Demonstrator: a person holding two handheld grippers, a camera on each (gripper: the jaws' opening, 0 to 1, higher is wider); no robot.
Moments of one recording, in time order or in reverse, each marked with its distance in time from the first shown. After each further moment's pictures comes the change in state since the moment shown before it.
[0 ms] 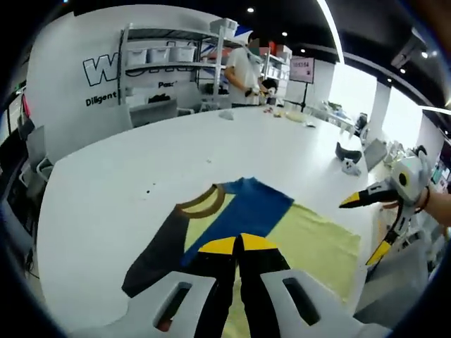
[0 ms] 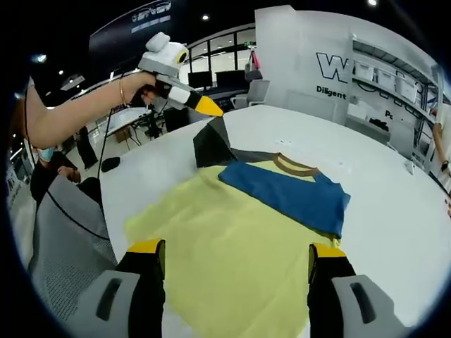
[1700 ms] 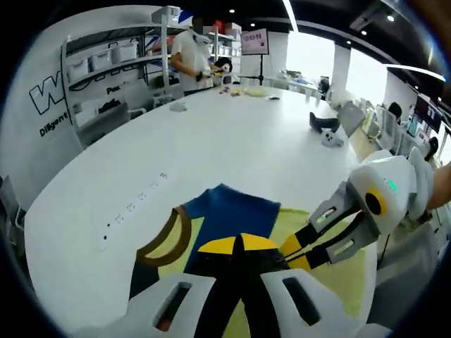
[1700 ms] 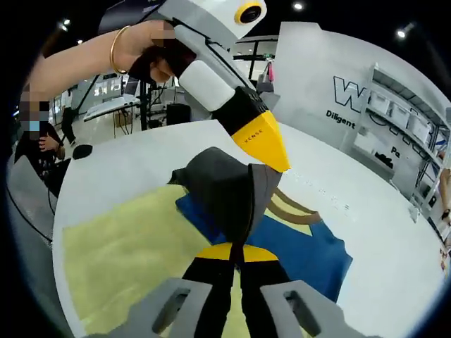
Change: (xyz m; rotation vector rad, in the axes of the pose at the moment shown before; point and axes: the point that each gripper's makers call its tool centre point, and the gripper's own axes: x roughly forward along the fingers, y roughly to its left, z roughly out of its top) left arm 0.108 -0.042 0.037 0.218 0.115 -0.183; right arm 0.108 -0.064 0.046 -0.177 -0.043 -0.051
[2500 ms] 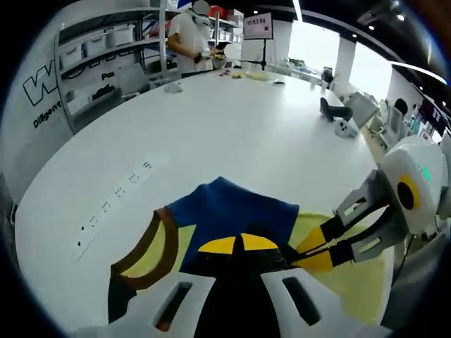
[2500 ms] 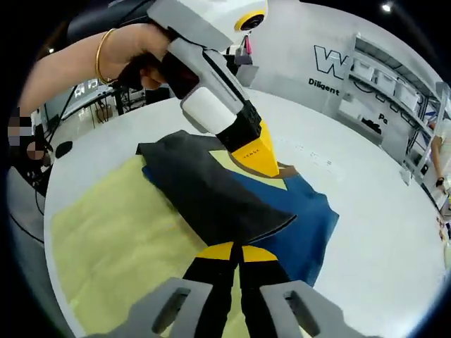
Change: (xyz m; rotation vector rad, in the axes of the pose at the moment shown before) left arm 0.078 -0.002 -0.012 -0.027 0.080 -0.003; right arm -0.002 -0.038 -0.057 0.123 0.175 -0.068
